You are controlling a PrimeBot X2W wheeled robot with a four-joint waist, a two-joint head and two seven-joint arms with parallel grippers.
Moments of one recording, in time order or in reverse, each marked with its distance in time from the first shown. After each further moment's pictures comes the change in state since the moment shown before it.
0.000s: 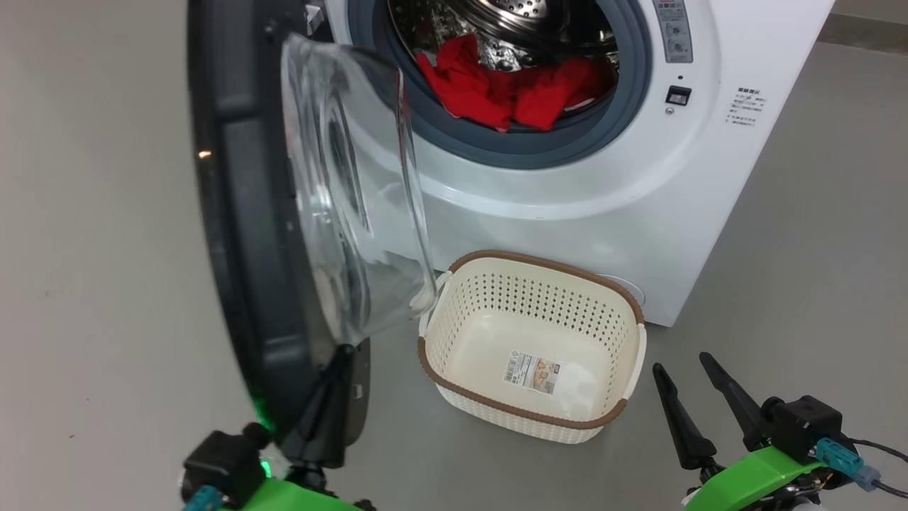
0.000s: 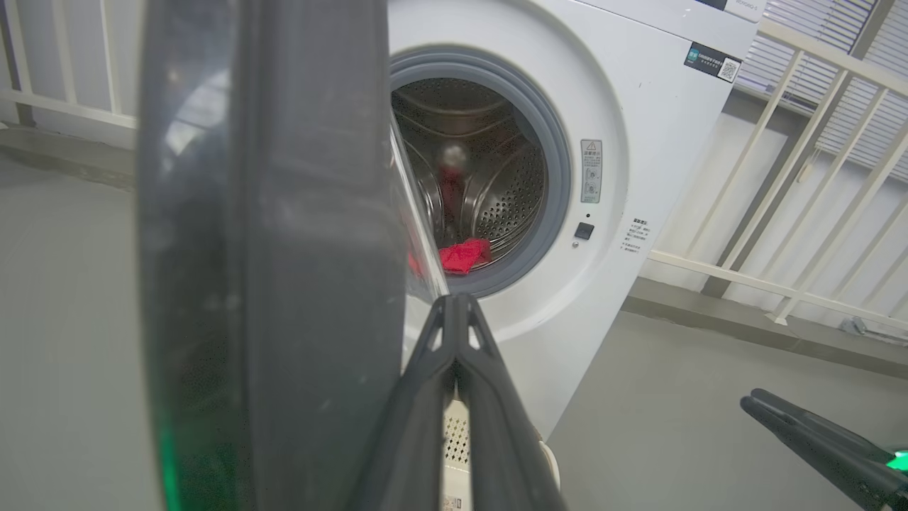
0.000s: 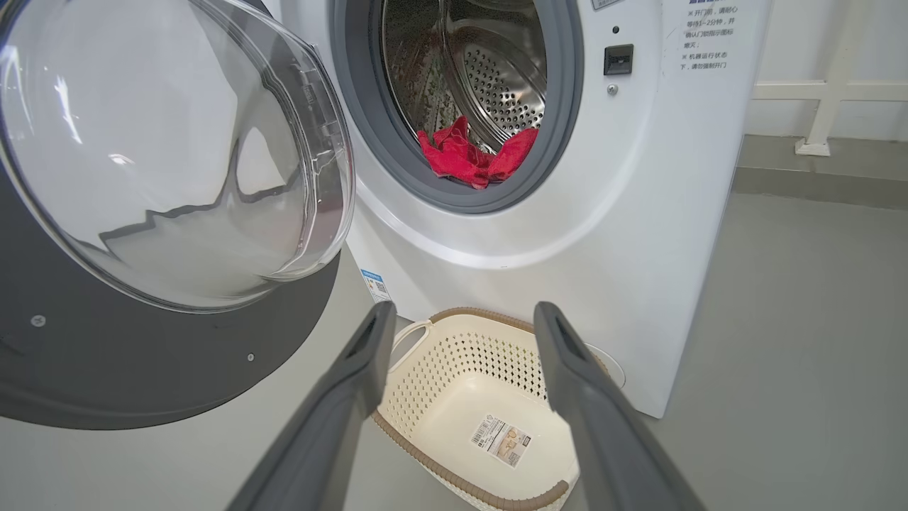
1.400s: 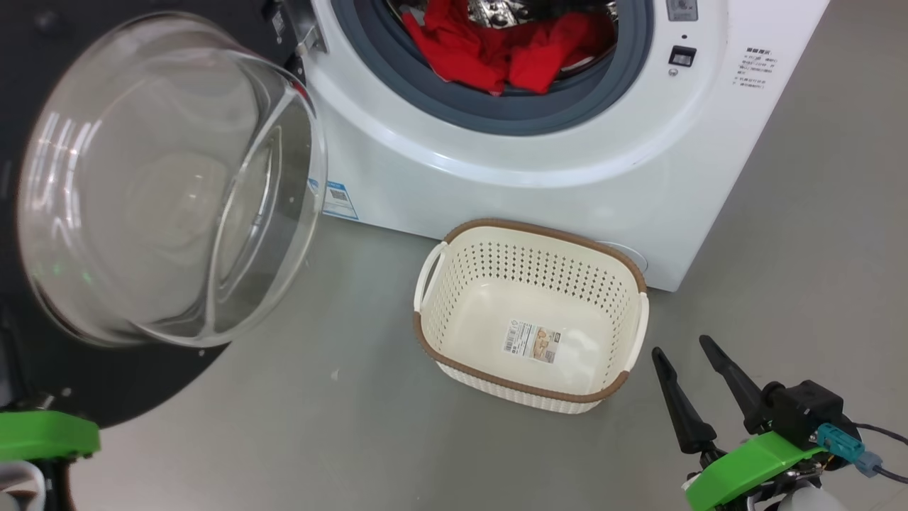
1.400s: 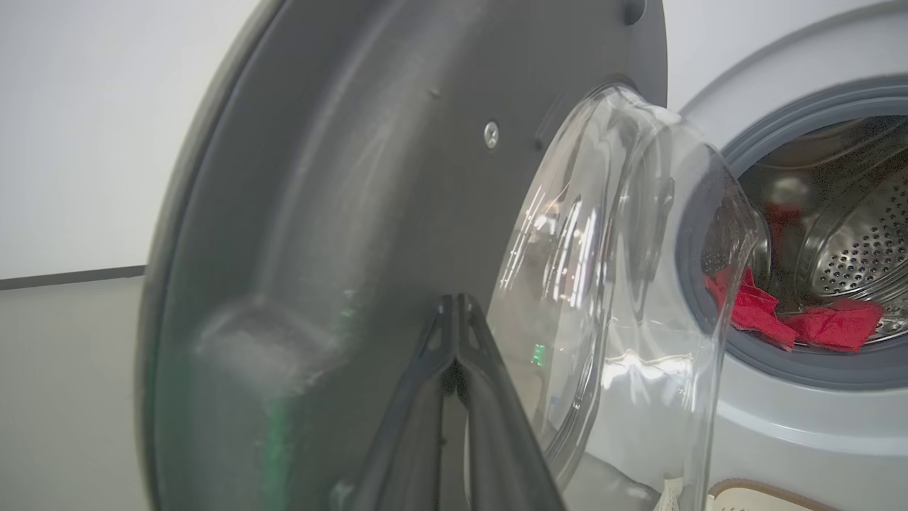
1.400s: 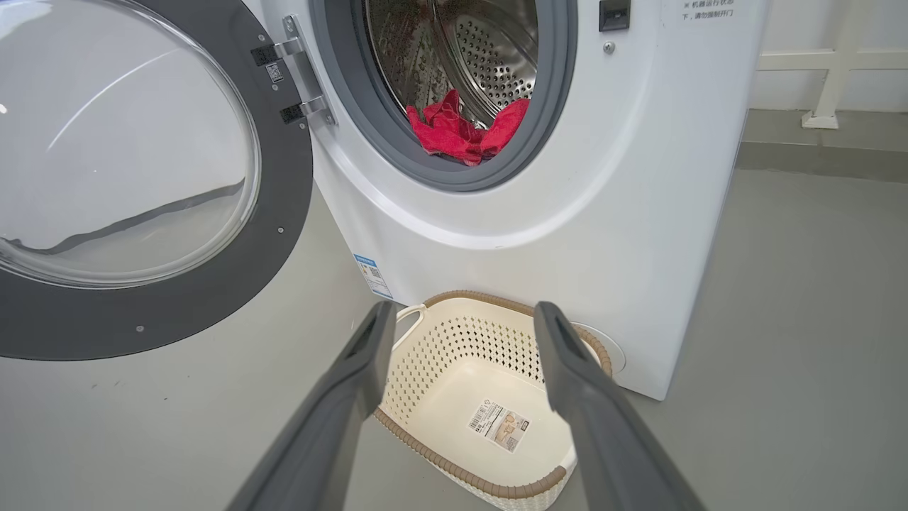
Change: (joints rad) left arm -0.189 0.102 0.632 0.242 0.170 -0.059 0.000; right arm -0.027 -0.008 0.005 -0.006 -0.010 0.000 0.000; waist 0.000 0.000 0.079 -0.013
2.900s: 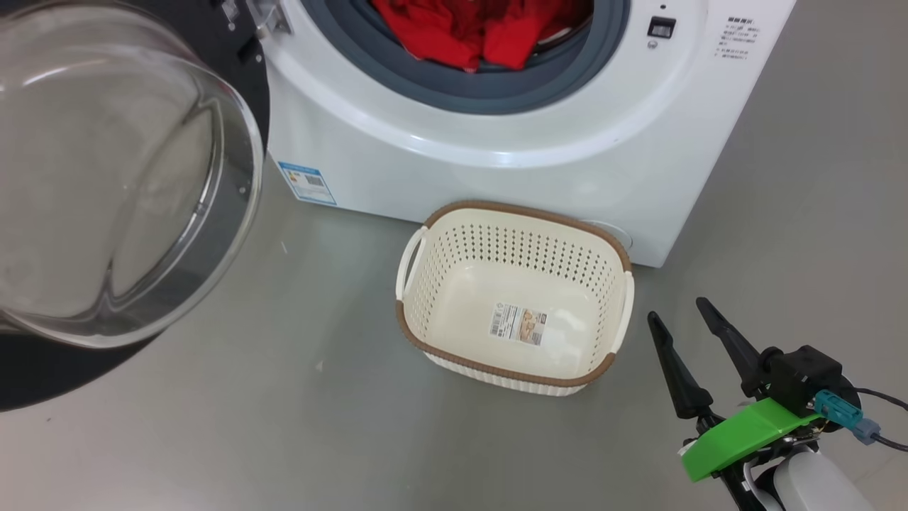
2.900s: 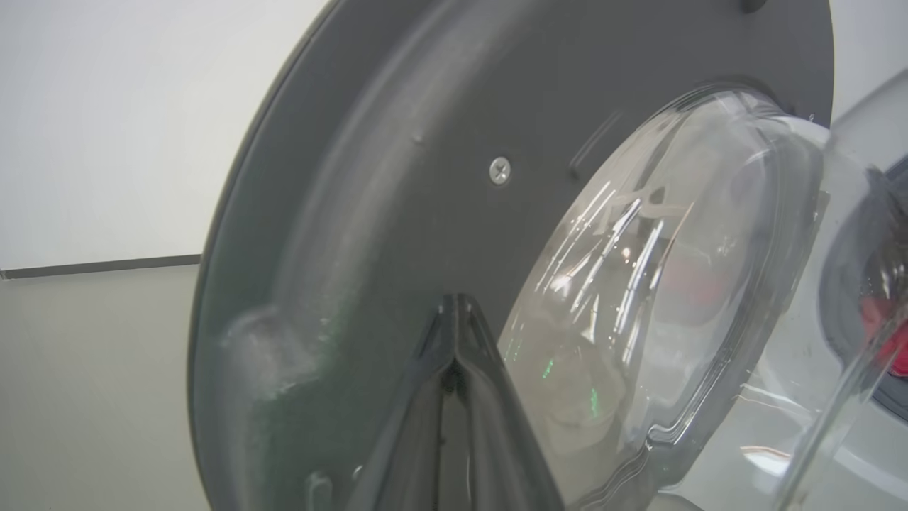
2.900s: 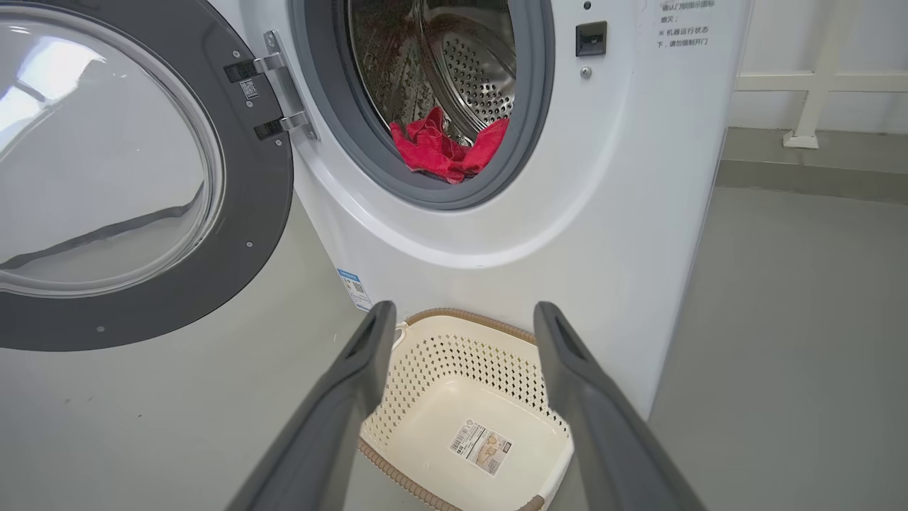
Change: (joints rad) left arm -0.227 0.116 0.166 0.286 0.059 -0.022 0.000; right arm -0.087 -0.010 0.013 0.006 -0.015 0.000 0.000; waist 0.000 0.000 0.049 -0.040
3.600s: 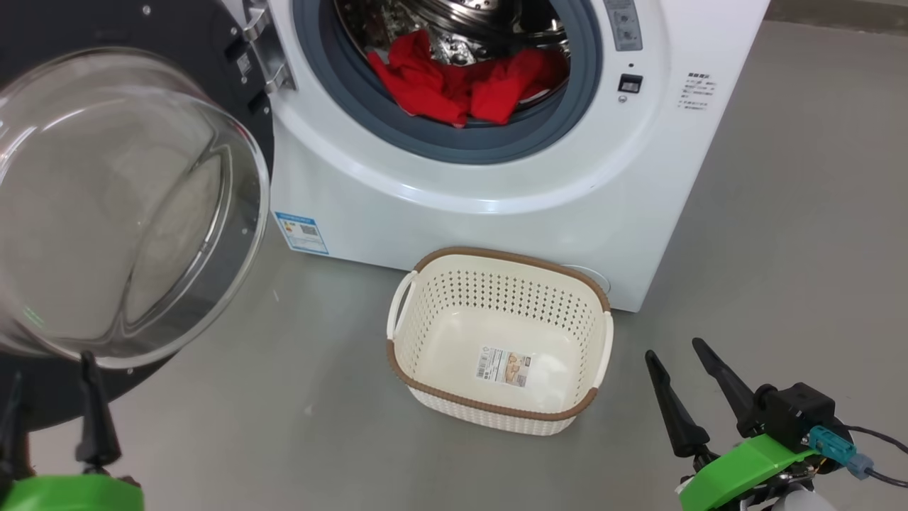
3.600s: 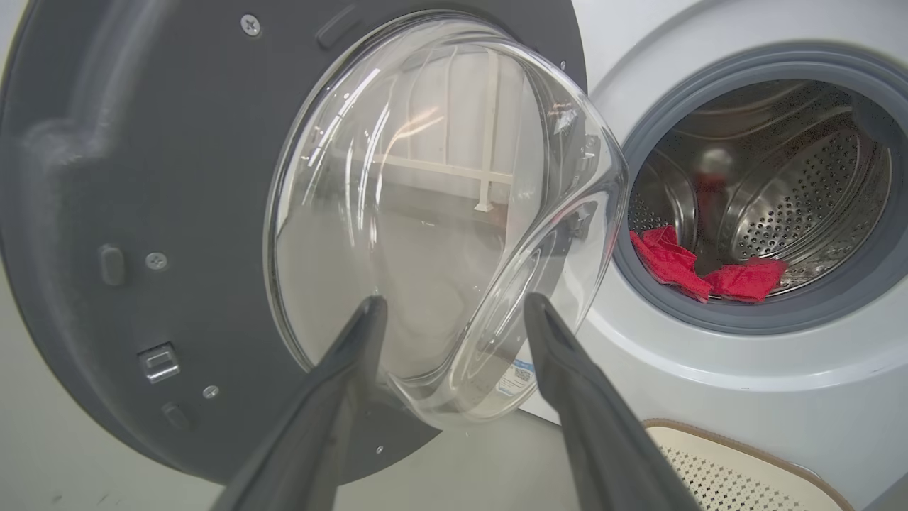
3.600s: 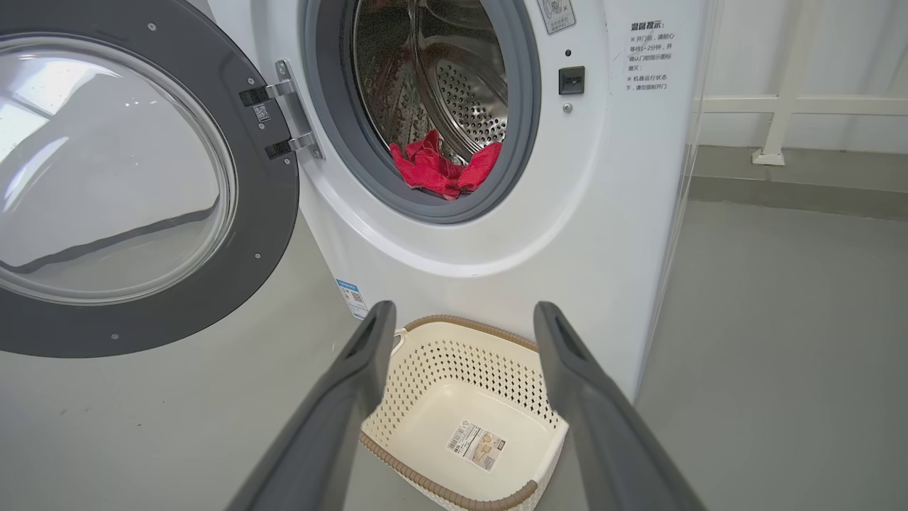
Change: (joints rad) left arm 0.364 -0.141 -0.209 -0.318 -0.091 0.000 0.000; right arm 0.079 0.022 -0.006 0.000 0.010 0.000 0.000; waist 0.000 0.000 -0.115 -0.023
